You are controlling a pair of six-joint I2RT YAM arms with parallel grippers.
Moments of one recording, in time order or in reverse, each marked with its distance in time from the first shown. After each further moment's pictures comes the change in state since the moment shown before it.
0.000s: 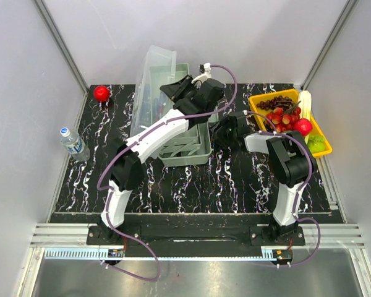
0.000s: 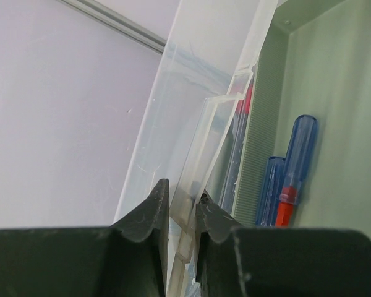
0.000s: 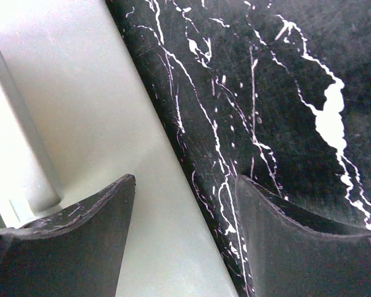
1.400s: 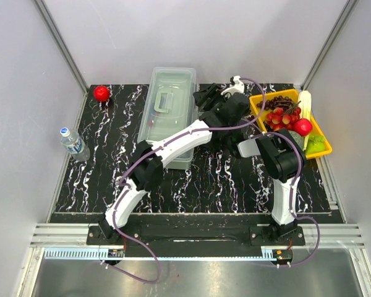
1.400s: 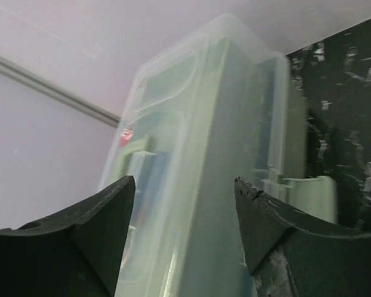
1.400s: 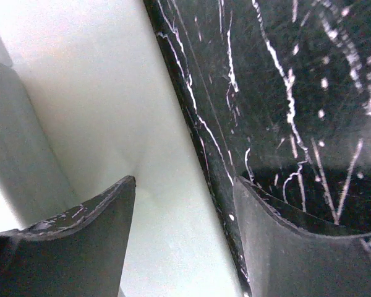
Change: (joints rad) left arm -0.117 0.219 0.171 0.168 0.161 -0.088; right arm 0.048 0.106 -0.054 0.320 -0.152 0.207
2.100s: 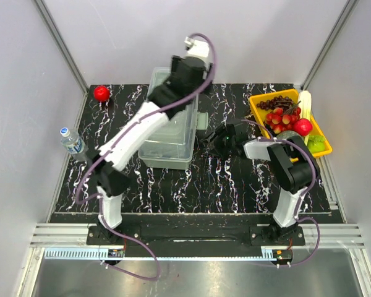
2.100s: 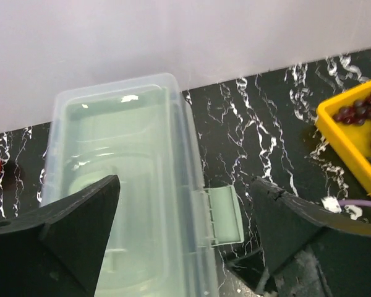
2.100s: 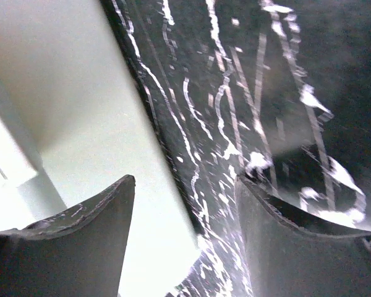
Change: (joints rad) left arm 0.126 -0.319 0.000 -0.274 0.656 -0.469; right arm 0.003 -0.143 -0.049 -0.257 0.009 -0.122
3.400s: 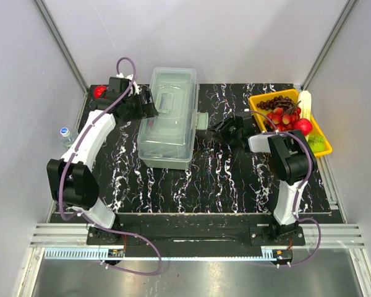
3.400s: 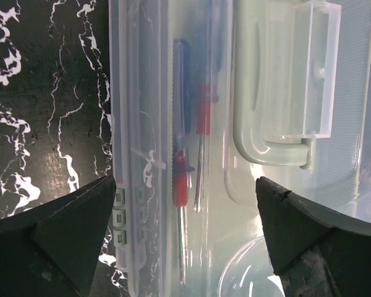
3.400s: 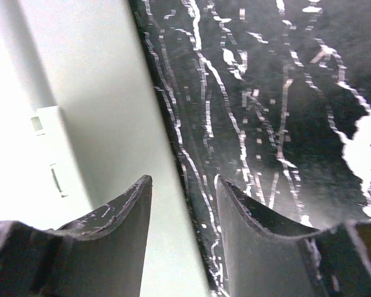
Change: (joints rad) left arm 0.599 -0.361 -0.702 -0.078 0.772 -0.215; right arm -0.118 0.063 0.067 0.094 -0.002 -0.082
